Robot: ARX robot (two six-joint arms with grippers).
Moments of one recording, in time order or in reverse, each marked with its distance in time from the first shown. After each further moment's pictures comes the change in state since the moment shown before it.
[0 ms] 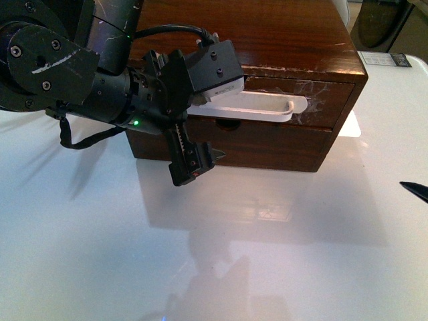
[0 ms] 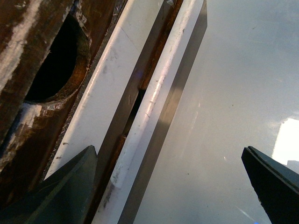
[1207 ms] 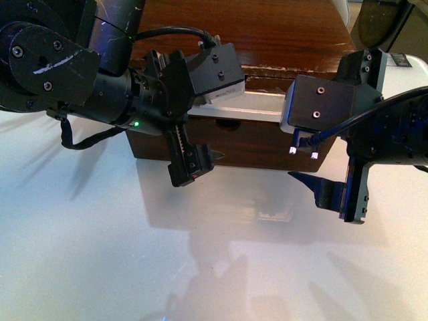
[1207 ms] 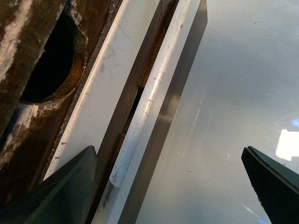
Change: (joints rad) left arm -0.005 0.001 0.000 -0.006 -0.011 0.021; right arm 0.293 0.450 0.342 0.011 0.092 -0.156
